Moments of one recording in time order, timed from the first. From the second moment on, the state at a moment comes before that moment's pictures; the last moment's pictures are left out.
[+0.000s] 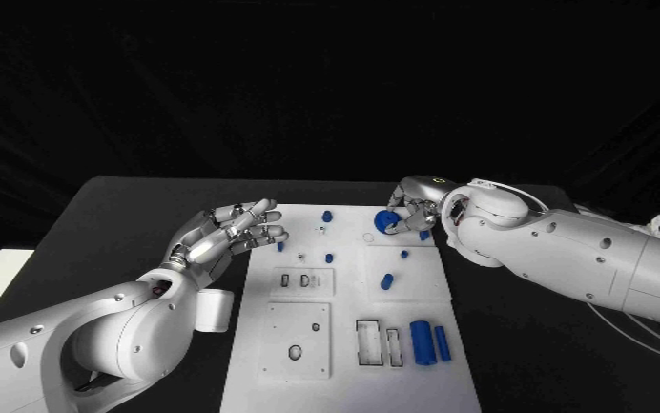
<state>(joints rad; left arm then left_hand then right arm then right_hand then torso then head) 1.15 -0.97 0.00 1.83 0.12 -0.40 0.50 1.40 -0.04 0.09 0.16 0.18 1.00 0.21 0.07 0.07 1.09 0.16 0.07 0.07 1.18 0.11 0.16 0.16 0.18 1.00 0.21 0.29 0.08 1.23 -0.82 0.06 1.37 -1.57 -0.16 -0.23 1.42 -0.13 0.06 0.23 0.18 0.98 0.14 0.12 0.08 1.46 0.06 1.17 1.10 1.47 -0.02 1.55 1.31 0.05 1.46 0.08 1.48 1.31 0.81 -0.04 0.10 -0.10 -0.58</state>
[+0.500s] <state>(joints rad) 1.15 -0.97 0.00 1.83 0.12 -0.40 0.49 1.40 -0.04 0.09 0.16 0.18 1.00 0.21 0.07 0.07 1.09 0.16 0.07 0.07 1.18 0.11 0.16 0.16 0.18 1.00 0.21 0.29 0.08 1.22 -0.81 0.07 1.37 -1.62 -0.18 -0.23 1.43 -0.10 0.13 0.16 0.11 1.07 0.13 0.15 0.09 1.45 0.05 1.17 1.14 1.46 -0.04 1.55 1.31 0.05 1.46 0.07 1.49 1.31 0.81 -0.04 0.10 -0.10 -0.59</state>
